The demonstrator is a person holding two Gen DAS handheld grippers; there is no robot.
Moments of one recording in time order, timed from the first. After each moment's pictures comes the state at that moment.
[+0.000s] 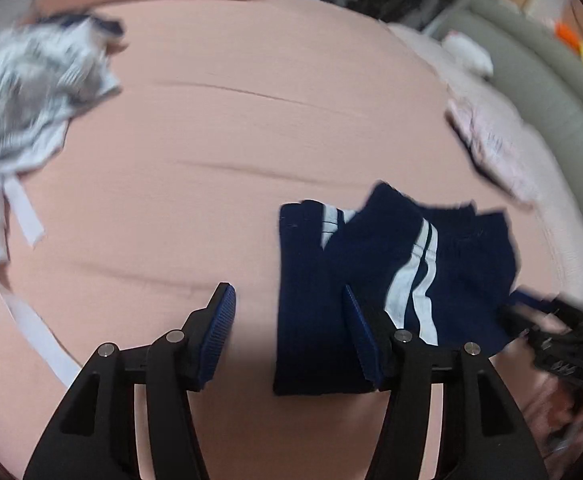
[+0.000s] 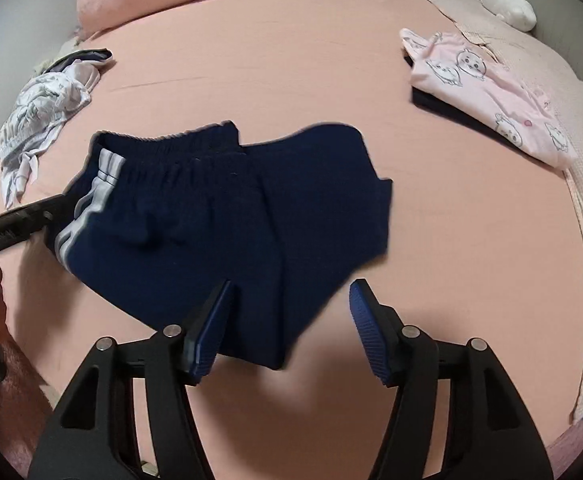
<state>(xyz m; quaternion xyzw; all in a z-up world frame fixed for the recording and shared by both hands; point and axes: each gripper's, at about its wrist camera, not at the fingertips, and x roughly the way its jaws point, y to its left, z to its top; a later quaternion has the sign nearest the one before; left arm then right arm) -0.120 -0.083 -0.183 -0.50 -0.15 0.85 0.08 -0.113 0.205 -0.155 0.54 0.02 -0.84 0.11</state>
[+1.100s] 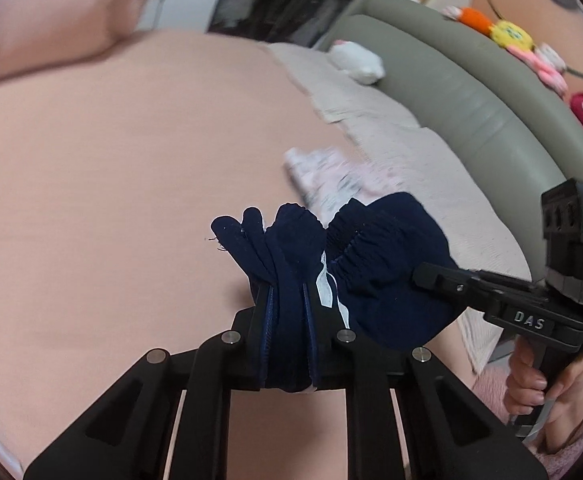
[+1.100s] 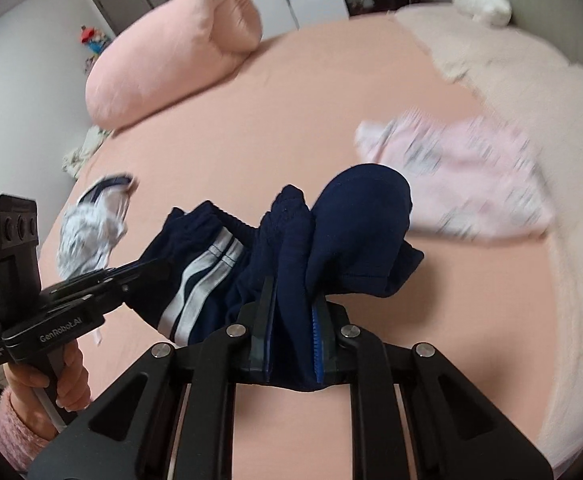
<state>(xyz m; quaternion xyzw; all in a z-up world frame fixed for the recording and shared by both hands) -0.211 0.095 -0.076 -0.44 -0.10 0.86 0.25 -0.189 0.322 -0.036 0.47 -0.09 -0.87 0.15</state>
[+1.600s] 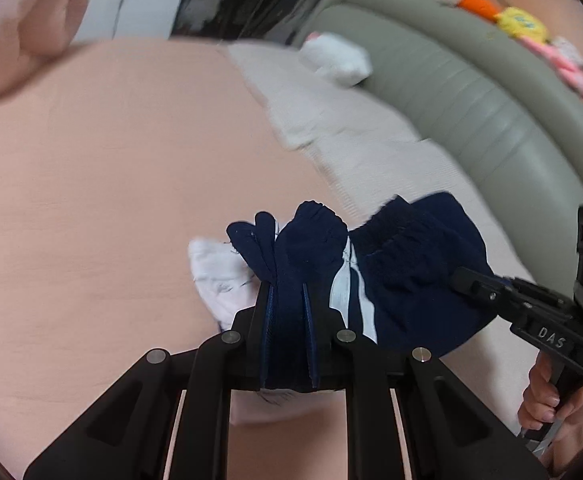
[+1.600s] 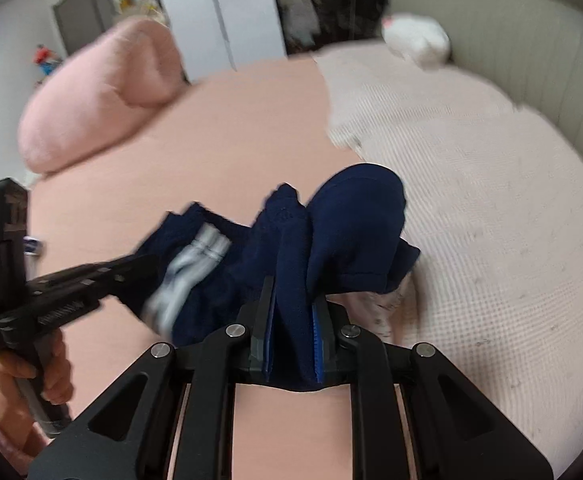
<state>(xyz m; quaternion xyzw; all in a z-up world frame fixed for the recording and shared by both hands) -0.364 0.221 -0.122 -0.45 -0.11 0.85 0.25 -0.321 0.454 -0.067 0.45 -0.06 -0.89 0.04</state>
